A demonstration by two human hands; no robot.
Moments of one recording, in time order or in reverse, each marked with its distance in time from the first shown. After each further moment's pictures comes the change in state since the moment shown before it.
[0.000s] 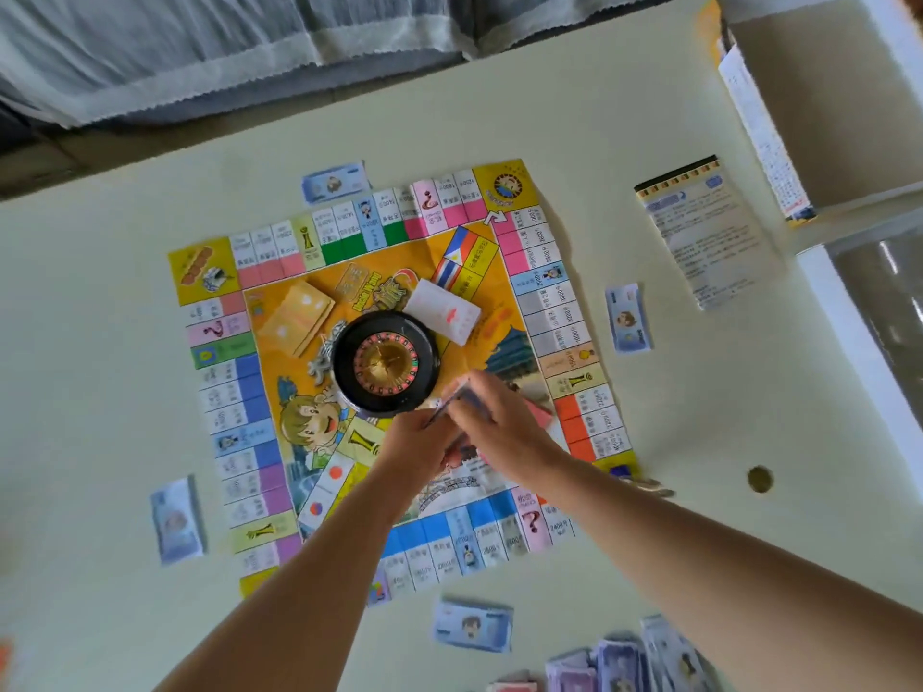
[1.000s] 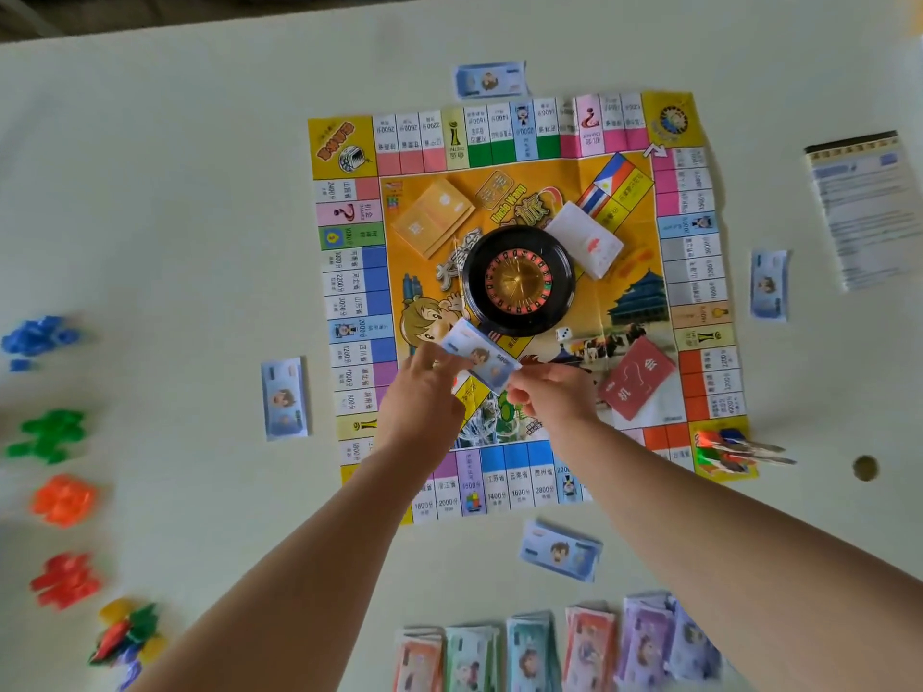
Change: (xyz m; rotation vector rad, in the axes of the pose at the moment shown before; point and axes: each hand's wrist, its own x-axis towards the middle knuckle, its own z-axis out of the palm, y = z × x) left_hand -0.008 -0.114 -0.098 0.674 0.312 0.399; right_hand 0.006 0.009 0.120 0.317 0.293 0.561
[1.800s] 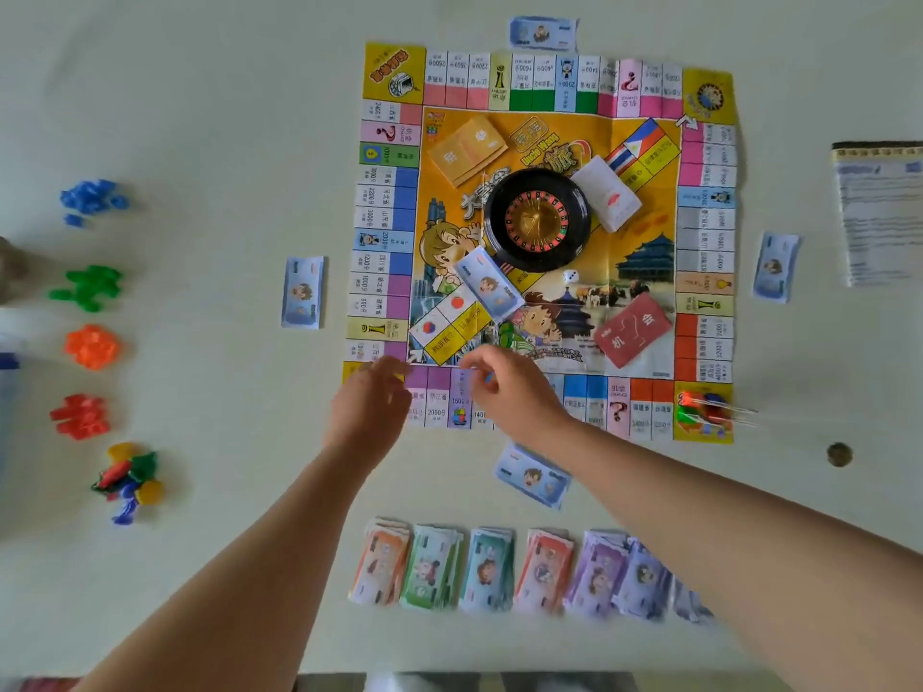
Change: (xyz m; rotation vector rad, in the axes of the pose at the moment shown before) left_hand -0.098 -0.036 0.037 -0.273 0.091 -0.394; right_hand -0.051 0.049 -0.011 -0.812 -0.425 -0.675
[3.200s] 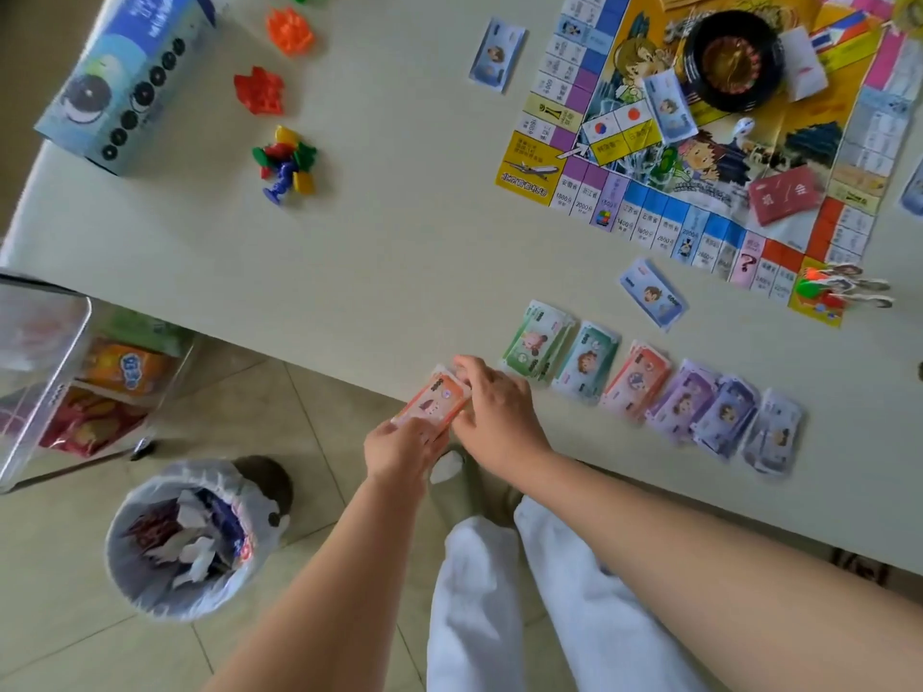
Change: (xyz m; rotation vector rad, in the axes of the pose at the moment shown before) left_hand -0.262 -0.176 0.115 -1.507 0.176 -0.908; right_hand -0.222 -0.013 0.224 -0.461 -0.228 -0.173
